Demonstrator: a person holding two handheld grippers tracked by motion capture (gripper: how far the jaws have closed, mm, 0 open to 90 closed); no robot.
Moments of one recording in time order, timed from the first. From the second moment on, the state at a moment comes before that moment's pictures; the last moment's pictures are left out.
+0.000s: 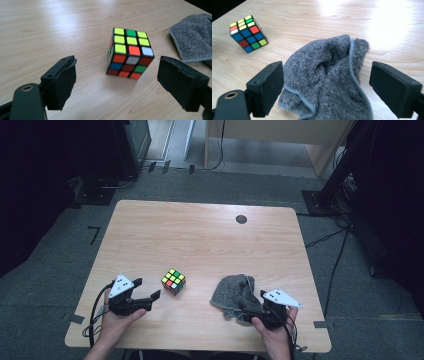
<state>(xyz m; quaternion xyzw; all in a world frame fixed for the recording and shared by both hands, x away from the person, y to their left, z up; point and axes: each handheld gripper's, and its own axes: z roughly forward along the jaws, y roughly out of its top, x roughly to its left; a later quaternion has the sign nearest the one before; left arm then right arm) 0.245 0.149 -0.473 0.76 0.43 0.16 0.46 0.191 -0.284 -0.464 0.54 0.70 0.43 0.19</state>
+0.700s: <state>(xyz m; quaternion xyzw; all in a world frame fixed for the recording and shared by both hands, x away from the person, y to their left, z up) 0.222 0.223 -0.497 0.75 0.48 0.20 0.42 0.159 -0.393 -0.494 0.60 0.68 0.35 0.24</state>
